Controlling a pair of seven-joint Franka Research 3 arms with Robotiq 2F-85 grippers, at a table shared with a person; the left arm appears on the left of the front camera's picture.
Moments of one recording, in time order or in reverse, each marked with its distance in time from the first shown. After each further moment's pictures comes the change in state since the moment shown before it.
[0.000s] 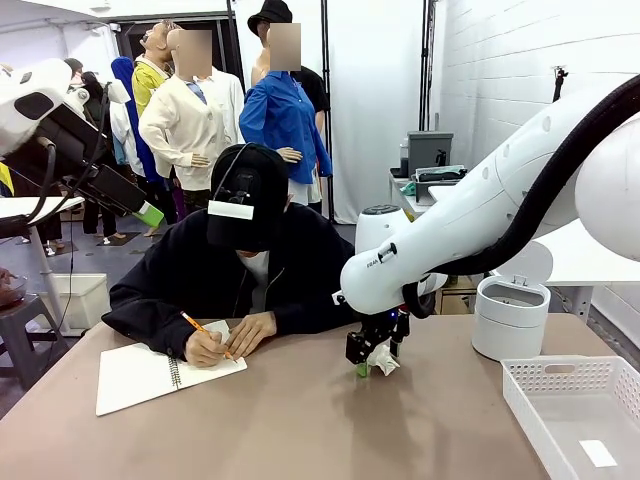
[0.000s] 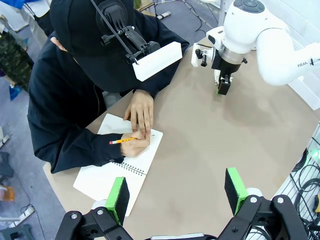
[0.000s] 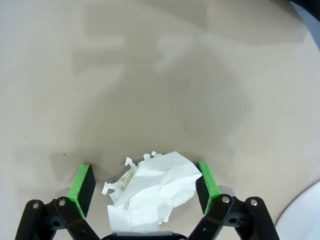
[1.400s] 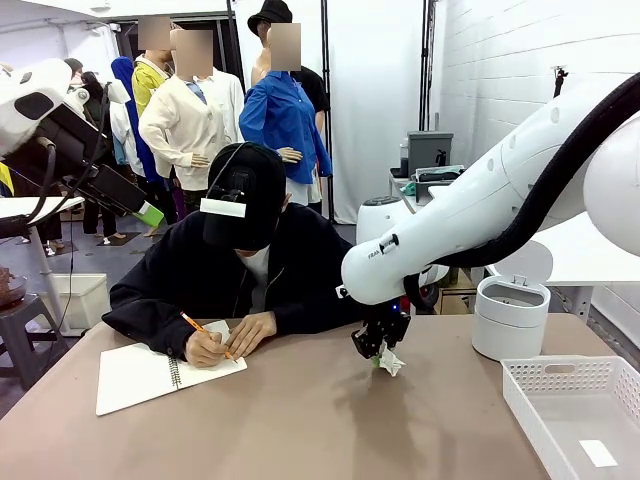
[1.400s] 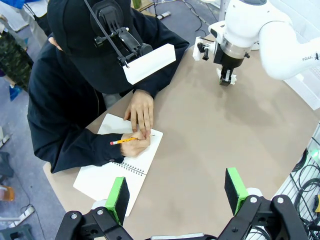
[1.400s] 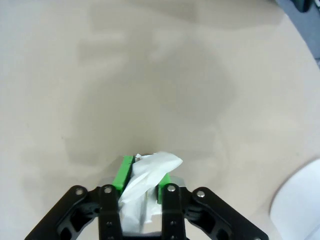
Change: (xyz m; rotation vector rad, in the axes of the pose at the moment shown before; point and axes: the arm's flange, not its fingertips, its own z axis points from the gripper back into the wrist) left arm 0.000 0.000 0.000 0.000 0.000 0.000; right arm -0.004 -0.007 0.026 -0.017 0.025 -0.051
